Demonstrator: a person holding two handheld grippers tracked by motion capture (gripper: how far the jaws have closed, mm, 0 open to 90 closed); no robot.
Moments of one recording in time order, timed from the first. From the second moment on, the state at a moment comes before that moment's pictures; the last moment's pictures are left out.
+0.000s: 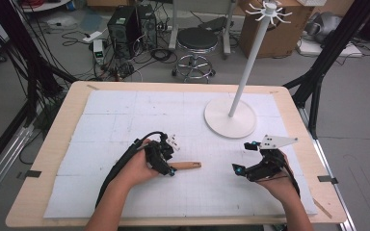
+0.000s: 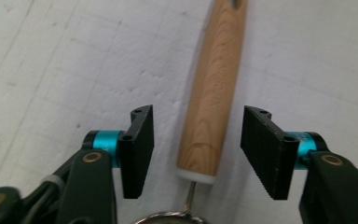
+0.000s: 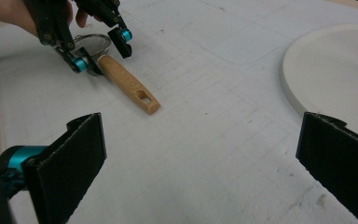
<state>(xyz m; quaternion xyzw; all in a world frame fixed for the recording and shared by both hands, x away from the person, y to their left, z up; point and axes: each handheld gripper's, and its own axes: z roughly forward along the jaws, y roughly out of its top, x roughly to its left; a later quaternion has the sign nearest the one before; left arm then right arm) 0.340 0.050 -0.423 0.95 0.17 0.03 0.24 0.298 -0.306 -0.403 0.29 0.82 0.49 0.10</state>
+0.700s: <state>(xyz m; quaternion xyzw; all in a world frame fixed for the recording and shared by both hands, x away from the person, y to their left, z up) 0.339 0.039 -0.421 0.97 0.15 0.03 0.19 0.299 -0.303 -0.405 0.29 0.82 0.48 0.10</state>
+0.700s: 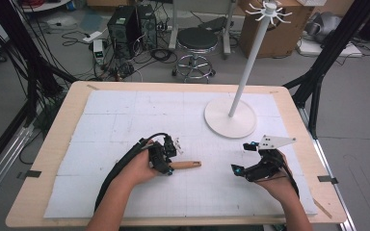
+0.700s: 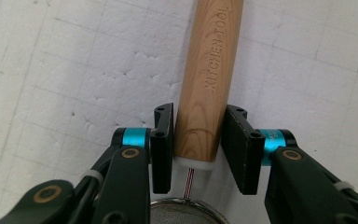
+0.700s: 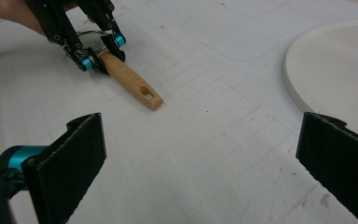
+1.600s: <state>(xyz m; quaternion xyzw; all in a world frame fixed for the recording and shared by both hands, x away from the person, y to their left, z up) 0.338 0.057 -0.380 0.92 0.18 0.02 0.36 0.300 -0.304 -0.405 0.29 0.82 0.48 0.09</state>
